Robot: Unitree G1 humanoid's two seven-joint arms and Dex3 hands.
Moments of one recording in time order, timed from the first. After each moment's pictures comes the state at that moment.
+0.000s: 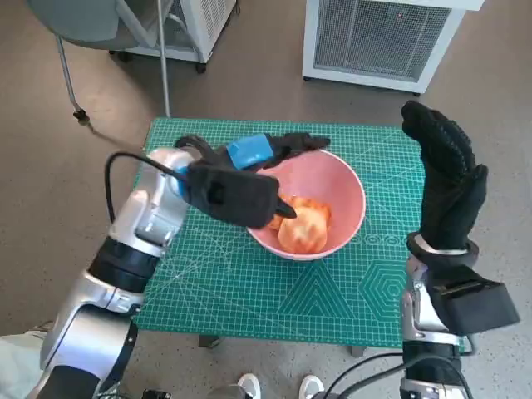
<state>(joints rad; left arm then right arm) -0.97 0.40 -0.33 0.46 0.41 0.00 -0.76 -0.50 -0.11 -0.14 0.32 0.07 -0.73 0.07</state>
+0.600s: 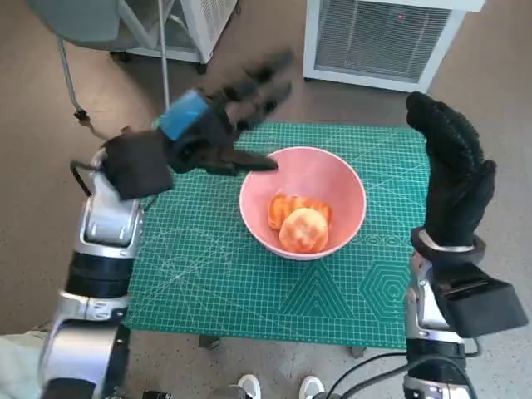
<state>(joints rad) -0.84 0.33 0.02 0.41 0.01 -0.26 -0.59 -0.52 -0.13 -0.14 0.26 0.07 -0.69 0.07</state>
